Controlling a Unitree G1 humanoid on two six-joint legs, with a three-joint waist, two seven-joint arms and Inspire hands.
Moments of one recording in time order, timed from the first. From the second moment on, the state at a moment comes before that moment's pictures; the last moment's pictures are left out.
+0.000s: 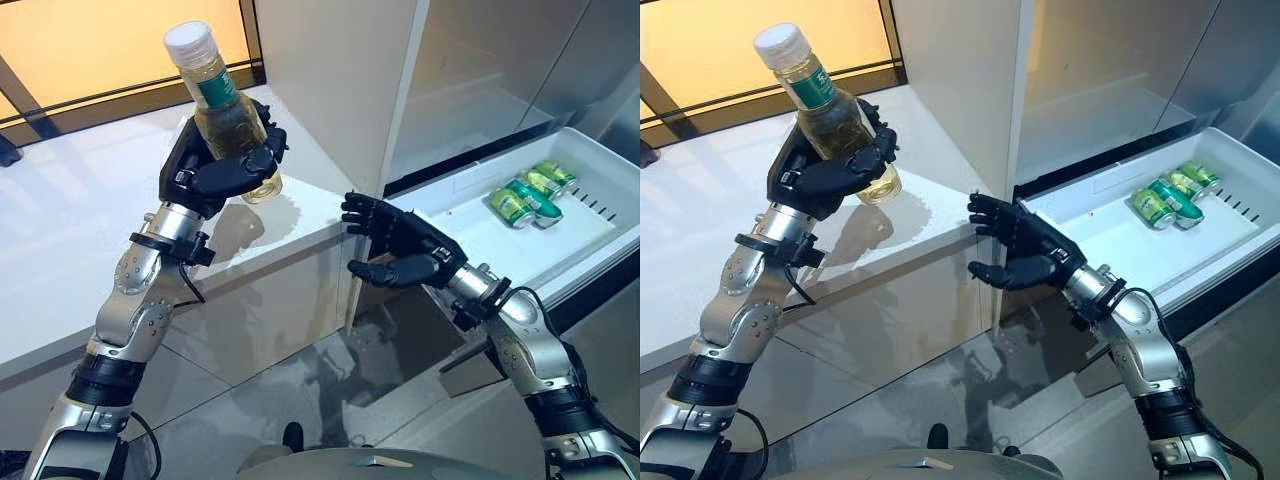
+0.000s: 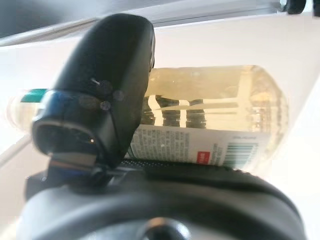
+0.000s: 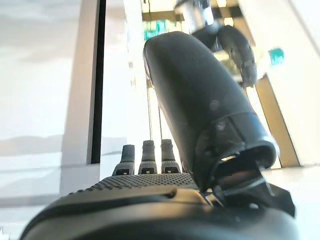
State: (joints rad) left arm -0.24 0.61 -0.07 -0.16 -0.84 -0.14 -0.15; right arm -0.13 -0.50 0.09 -0.01 0.52 -0.02 0.58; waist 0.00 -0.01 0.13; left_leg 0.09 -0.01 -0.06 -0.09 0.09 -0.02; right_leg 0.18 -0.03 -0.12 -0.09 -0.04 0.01
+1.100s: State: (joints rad) left arm -0.33 0.64 -0.24 -0.16 -0.71 -0.14 -0.35; right arm -0.41 -0.50 0.34 -0.01 0.65 0.19 0.49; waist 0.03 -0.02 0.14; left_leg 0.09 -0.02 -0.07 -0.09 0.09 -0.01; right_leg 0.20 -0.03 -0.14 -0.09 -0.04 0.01
